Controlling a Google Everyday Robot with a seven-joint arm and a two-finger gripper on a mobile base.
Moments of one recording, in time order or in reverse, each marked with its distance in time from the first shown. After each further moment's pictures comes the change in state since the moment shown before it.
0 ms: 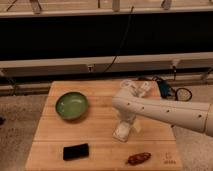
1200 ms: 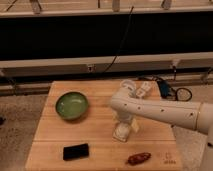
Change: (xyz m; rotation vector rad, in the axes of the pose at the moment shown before) arm -0.006 -0.012 0.026 -0.010 -0.027 -0.138
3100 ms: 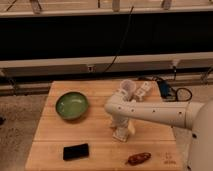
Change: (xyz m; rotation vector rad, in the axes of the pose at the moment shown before) arm -0.019 -0.010 0.030 -0.041 -0.028 -0.130
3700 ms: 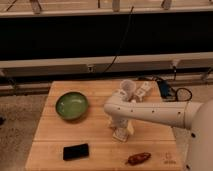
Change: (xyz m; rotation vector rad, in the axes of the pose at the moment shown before) arm -0.004 -0.003 0.001 -0.001 -0.002 -0.012
